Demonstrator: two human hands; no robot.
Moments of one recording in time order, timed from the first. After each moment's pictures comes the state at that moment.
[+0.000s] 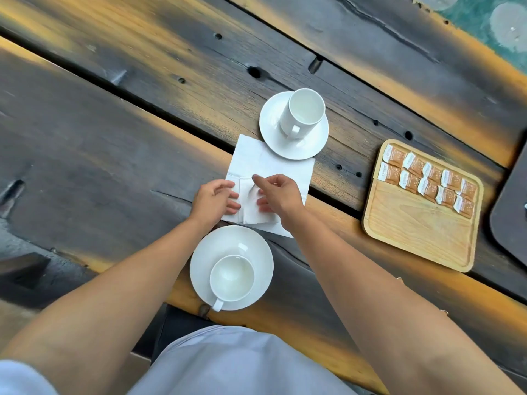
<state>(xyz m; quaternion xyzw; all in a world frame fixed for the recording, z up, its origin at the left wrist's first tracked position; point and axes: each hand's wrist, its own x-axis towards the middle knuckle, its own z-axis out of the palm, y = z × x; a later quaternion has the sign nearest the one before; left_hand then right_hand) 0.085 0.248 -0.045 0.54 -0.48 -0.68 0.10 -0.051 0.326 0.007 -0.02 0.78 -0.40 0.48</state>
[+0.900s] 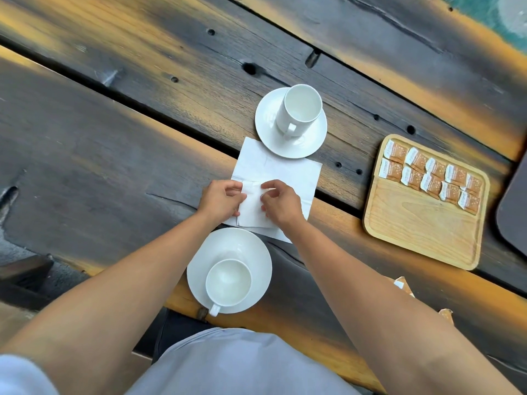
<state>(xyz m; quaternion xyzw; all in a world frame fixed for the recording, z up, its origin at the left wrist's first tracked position) 0.063 0.247 -0.048 0.55 -0.57 -0.61 0.01 -0.053 0.345 -0.007 -0.14 0.83 -0.30 0.45</state>
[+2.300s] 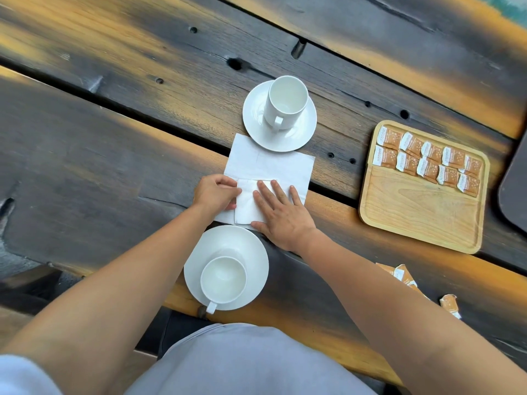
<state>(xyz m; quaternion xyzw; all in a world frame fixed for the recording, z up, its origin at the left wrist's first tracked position) 0.047 0.246 -0.025 0.60 -0.53 -0.60 -0.01 -0.067 0.398 -0.028 -0.60 0.74 0.14 0.27</state>
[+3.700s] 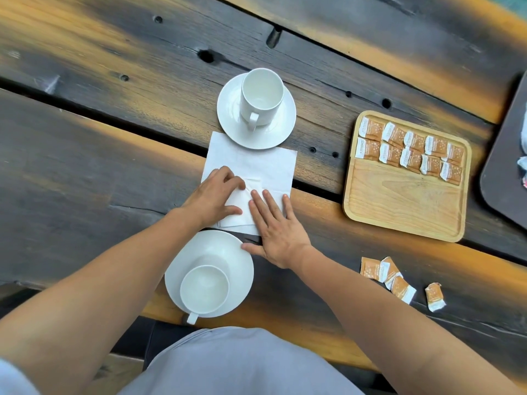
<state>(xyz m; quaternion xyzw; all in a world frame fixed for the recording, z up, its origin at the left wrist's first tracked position) 0.031 0.250 -0.046 0.21 -0.91 -0.33 -0.10 -0.067 0.438 -0.037 -0.61 0.73 0.18 0.25</state>
